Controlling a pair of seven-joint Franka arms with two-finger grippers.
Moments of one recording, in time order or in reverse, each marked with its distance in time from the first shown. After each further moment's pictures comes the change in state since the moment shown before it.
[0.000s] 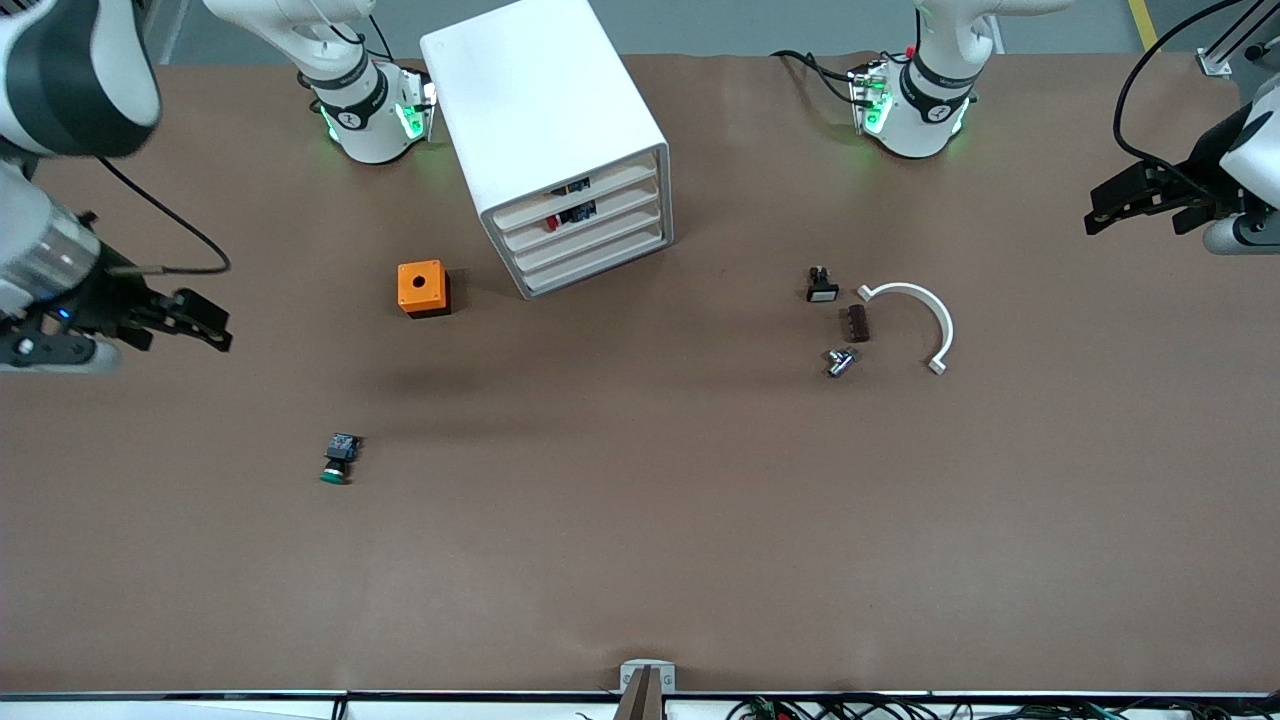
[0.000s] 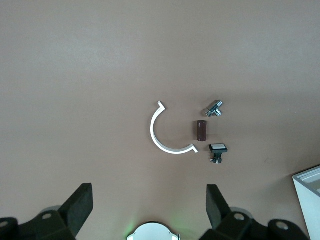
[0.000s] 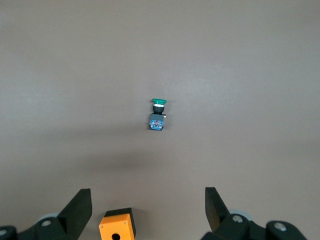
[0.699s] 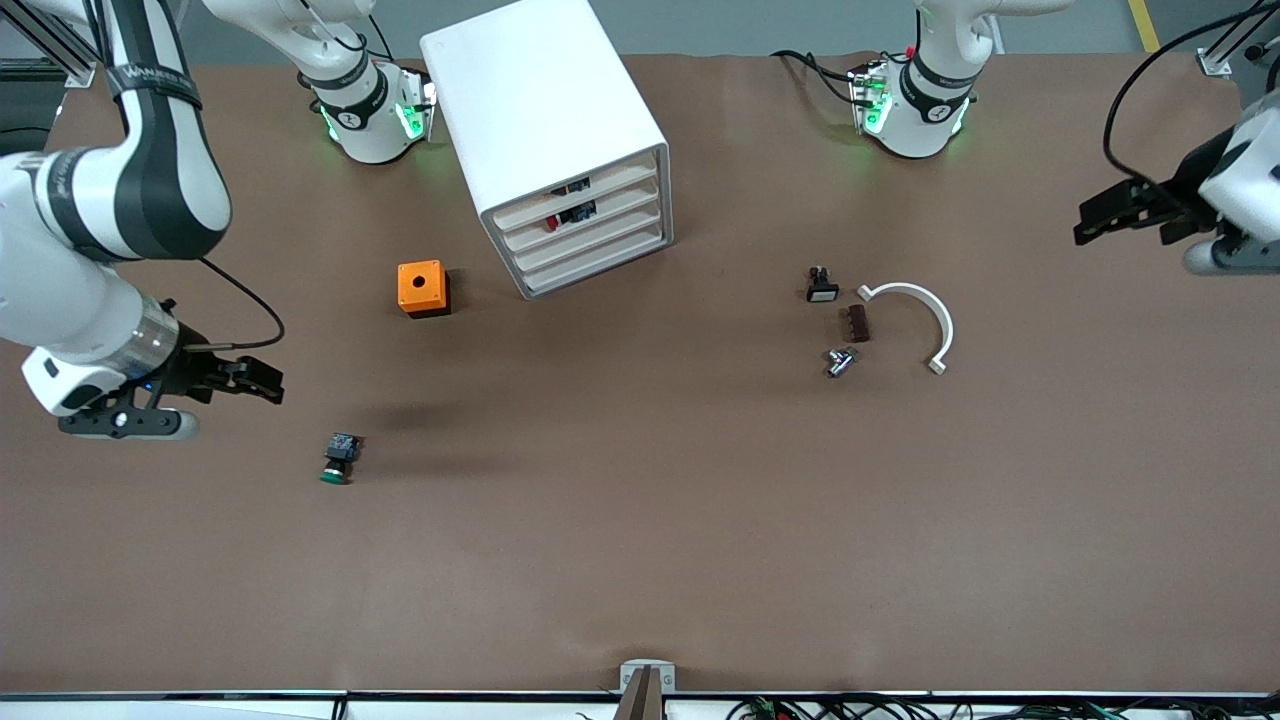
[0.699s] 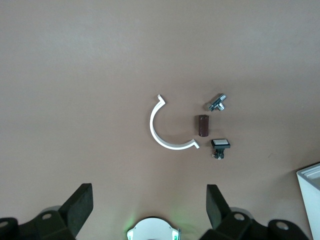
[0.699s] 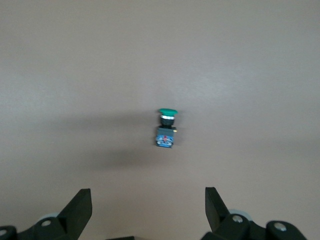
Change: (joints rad) left arm -0.006 0.073 -0.002 -0.004 0.000 -0.007 0.000; right arm 0.014 0.149 0.002 -0.022 0.031 0.157 0.000
